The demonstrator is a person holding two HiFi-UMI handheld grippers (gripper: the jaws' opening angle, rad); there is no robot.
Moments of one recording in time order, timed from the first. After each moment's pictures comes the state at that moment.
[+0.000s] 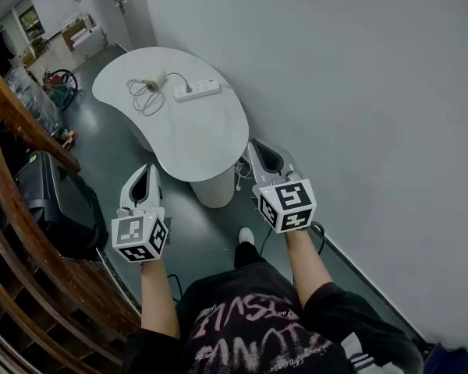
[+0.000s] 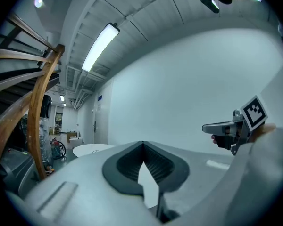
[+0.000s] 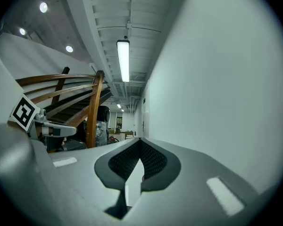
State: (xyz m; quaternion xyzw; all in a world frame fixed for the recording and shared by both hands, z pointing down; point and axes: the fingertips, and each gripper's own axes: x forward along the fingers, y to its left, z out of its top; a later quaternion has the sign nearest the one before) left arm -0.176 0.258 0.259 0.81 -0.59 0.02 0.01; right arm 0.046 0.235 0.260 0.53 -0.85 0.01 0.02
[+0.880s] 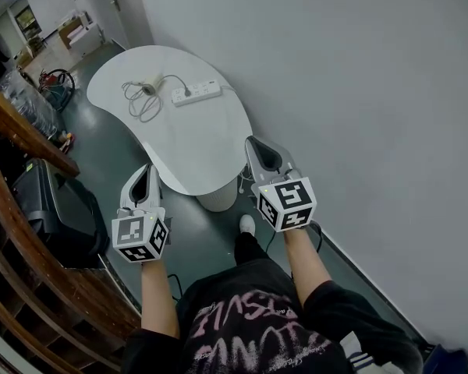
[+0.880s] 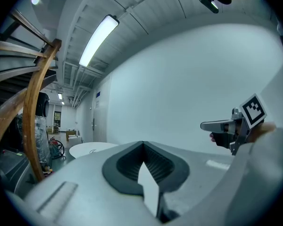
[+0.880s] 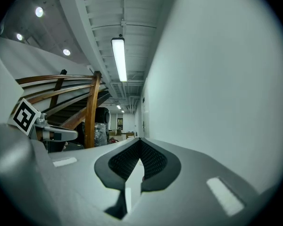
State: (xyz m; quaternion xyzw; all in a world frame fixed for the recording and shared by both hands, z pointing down) left arm -0.178 0.184 0.280 0.81 -0.58 0.04 0.01; right arm 0.039 0.160 0.277 0.52 -0.85 0.02 0.00
